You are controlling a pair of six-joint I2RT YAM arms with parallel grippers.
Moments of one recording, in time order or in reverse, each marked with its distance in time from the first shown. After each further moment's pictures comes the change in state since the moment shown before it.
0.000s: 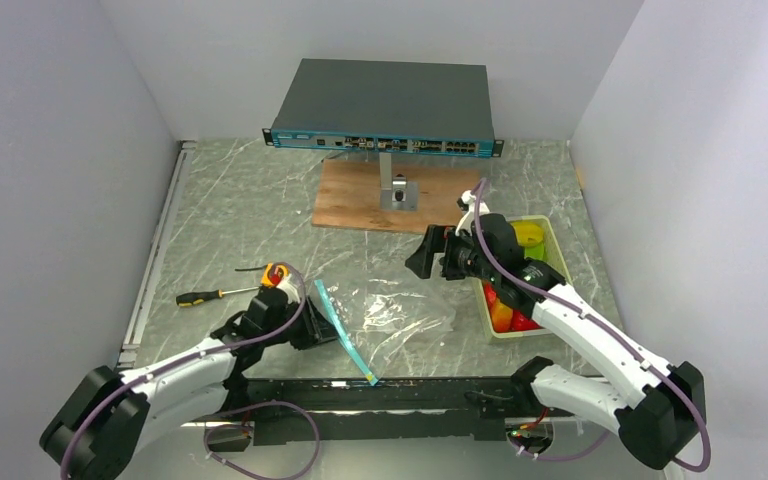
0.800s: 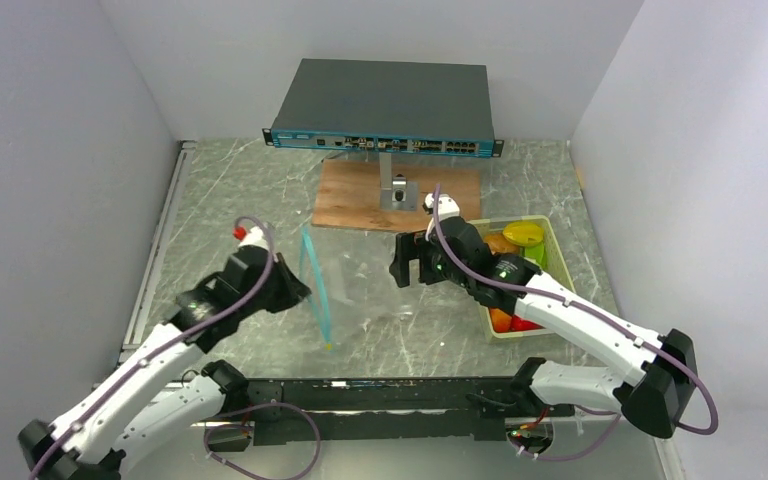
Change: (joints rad) left arm -0.030 -0.148 0.517 -0.685 -0.330 0.123; right arm 0.246 0.118 0.144 -0.111 0.287 -0.067
